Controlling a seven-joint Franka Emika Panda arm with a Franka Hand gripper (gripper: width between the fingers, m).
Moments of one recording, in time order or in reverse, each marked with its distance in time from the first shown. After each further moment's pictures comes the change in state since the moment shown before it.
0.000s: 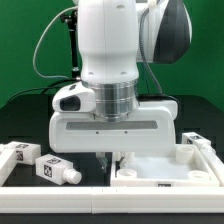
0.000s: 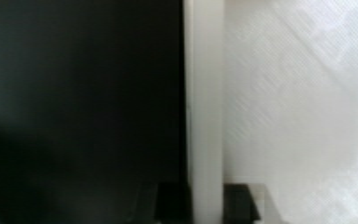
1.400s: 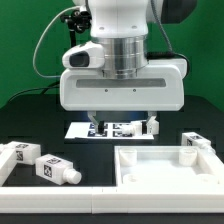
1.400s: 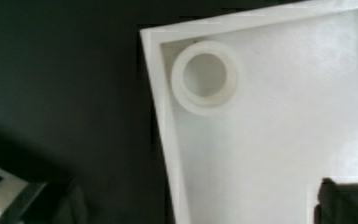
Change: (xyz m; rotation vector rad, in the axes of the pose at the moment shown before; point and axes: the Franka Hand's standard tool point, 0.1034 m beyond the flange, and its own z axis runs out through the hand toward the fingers) arm -0.043 -0.014 -0.060 0.007 -0.044 0.078
